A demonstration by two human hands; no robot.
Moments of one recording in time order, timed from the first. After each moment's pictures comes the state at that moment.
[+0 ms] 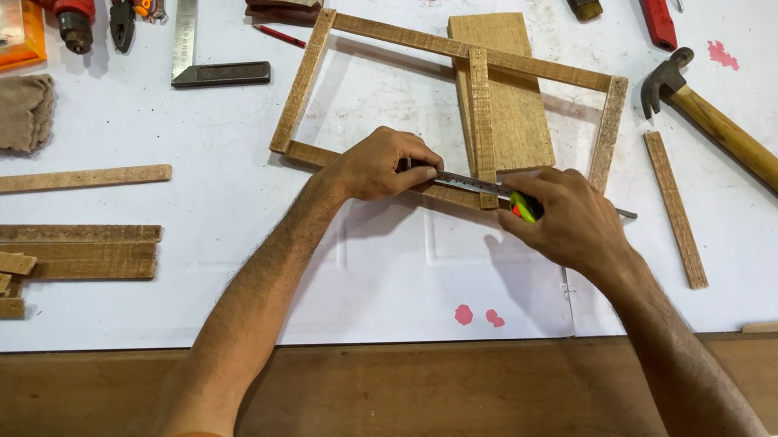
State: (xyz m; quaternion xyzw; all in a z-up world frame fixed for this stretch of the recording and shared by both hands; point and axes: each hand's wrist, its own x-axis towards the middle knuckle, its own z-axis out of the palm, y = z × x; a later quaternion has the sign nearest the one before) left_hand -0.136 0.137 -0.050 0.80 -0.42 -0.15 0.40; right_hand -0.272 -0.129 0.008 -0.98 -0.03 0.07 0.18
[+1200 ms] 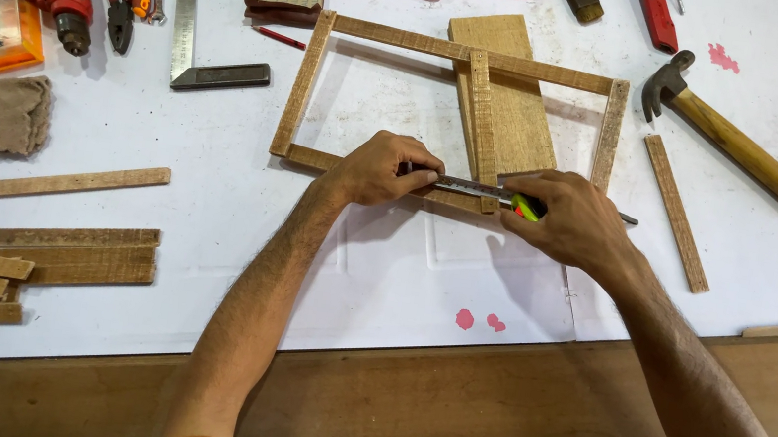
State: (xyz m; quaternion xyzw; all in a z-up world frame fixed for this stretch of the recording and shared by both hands) left_hand -0.135 0.136 -0.055 0.79 -0.42 -0.16 0.42; right_hand -0.265 -0.132 0.007 -0.97 0.00 0.10 0.20
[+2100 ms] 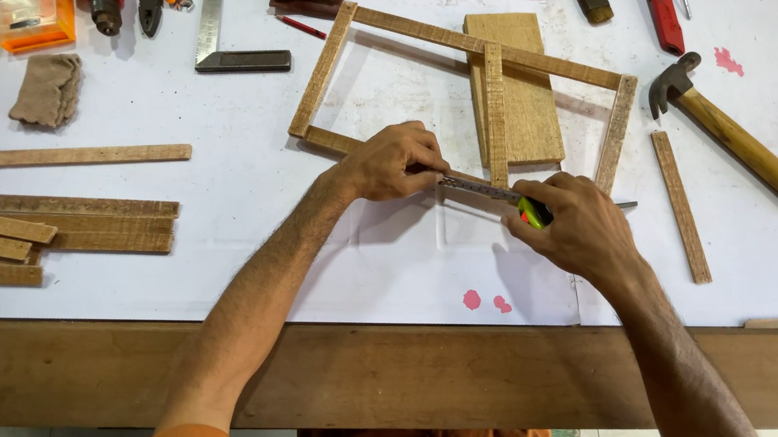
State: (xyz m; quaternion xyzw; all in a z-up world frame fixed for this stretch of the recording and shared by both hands) left_hand -0.158 0.148 -0.053 0.81 -0.48 -0.06 0.34; right_hand -0.297 -0.122 0.009 -0.99 -0.03 0.05 0.15
